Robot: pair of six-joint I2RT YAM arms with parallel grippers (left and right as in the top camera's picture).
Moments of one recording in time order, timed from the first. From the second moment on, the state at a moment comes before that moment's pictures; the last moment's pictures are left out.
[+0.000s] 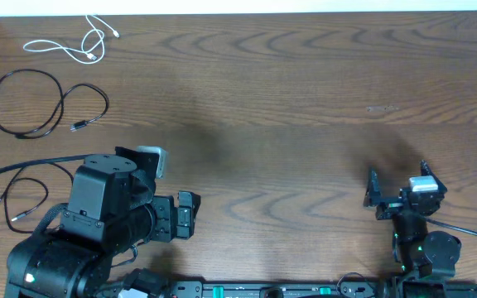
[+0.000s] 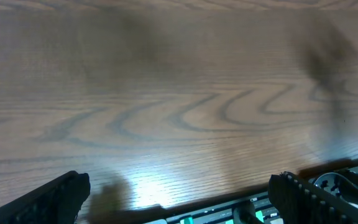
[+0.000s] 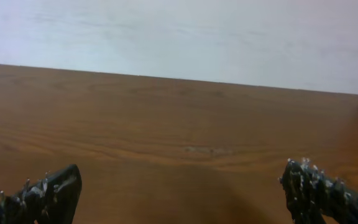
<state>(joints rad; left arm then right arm) -0.34 0.88 1.34 -1.45 0.15 -0.27 -0.07 0.01 0.01 -0.07 -0.11 -0.05</state>
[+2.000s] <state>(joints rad) -0.34 0.88 1.34 -1.45 0.15 -0.27 -0.09 0.01 0.01 -0.07 -0.07 -0.01</state>
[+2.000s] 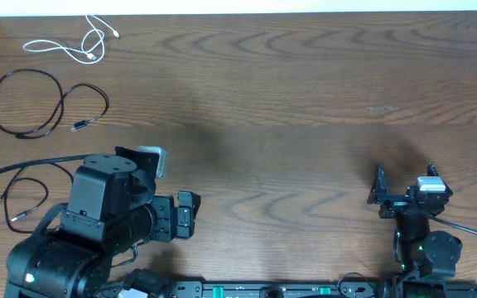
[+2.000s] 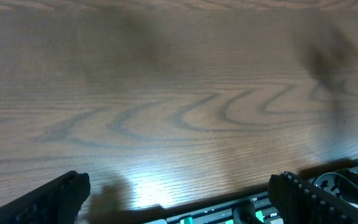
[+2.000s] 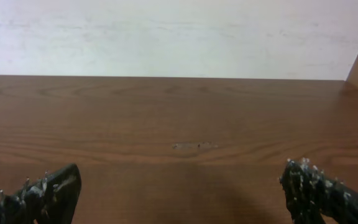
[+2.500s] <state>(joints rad) -0.34 0.88 1.34 -1.52 0.15 -0.27 -0.09 0.01 0.01 -0.07 -0.07 -0.01</state>
